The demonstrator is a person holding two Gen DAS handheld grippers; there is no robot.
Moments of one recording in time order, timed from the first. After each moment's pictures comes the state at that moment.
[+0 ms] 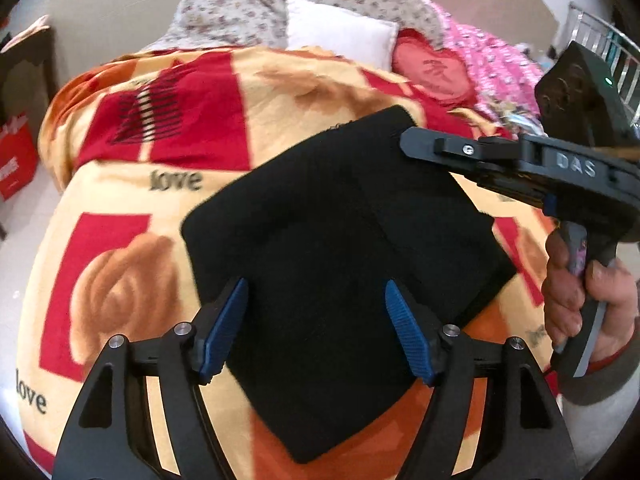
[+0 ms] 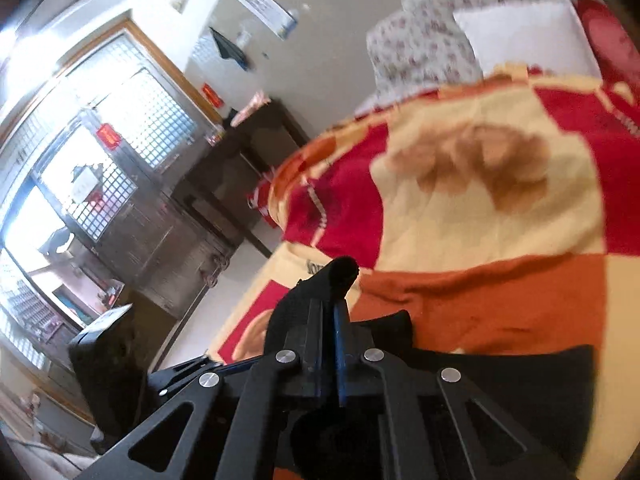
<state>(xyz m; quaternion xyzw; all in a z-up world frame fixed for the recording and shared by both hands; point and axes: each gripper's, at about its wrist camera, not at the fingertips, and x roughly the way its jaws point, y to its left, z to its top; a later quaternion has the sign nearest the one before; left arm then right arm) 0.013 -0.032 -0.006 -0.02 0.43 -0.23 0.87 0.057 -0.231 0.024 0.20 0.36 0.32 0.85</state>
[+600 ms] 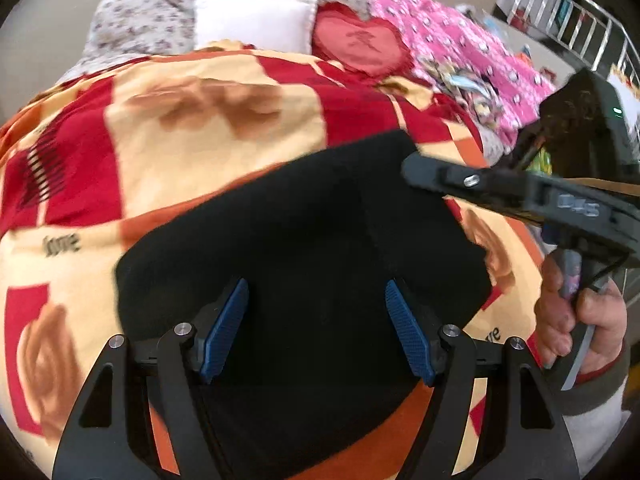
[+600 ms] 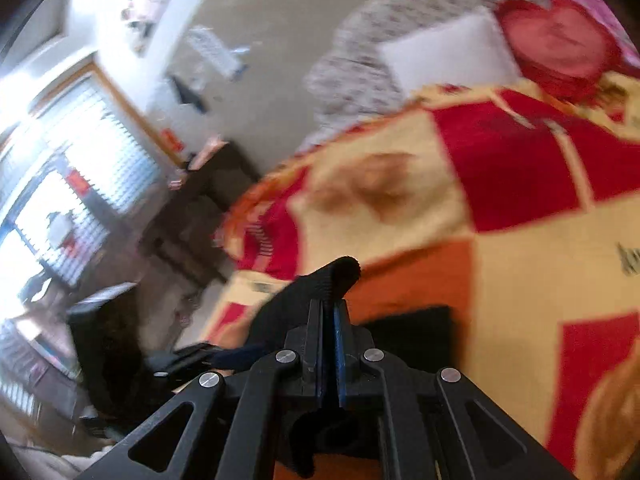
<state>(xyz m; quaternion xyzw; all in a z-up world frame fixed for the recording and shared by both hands) 0.026 -0.137 0.005 0.04 0.45 -0.32 0.83 0.012 -0.342 0.010 0.25 0.36 0.21 0.87</state>
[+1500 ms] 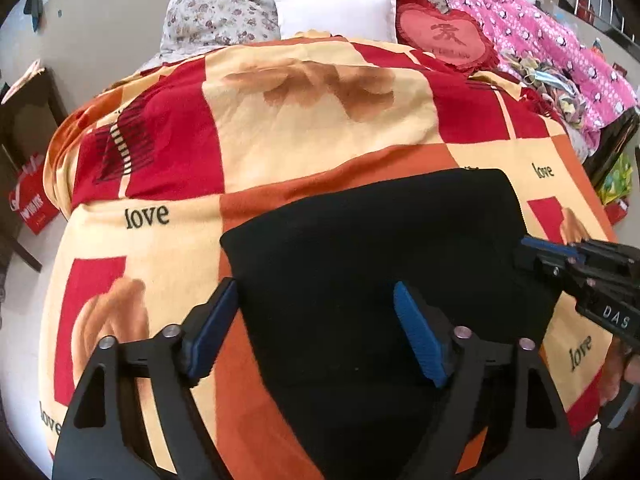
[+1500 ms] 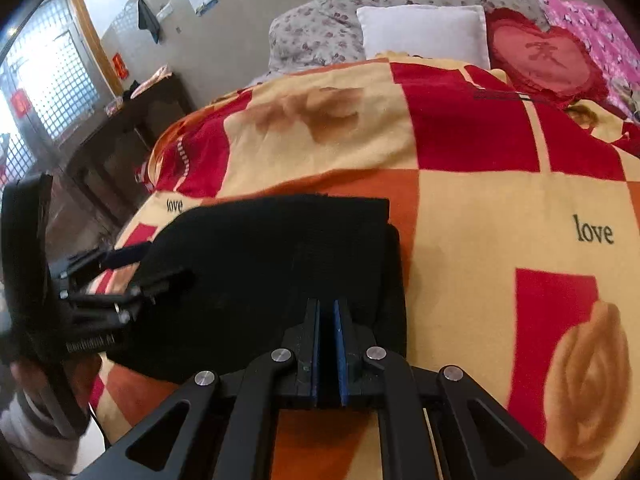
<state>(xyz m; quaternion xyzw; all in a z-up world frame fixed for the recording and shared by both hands) 0.039 -0.097 -0.022 0.08 0.44 -0.16 0.88 -0.005 -0.303 -0.026 0.10 0.43 0.13 0.89</state>
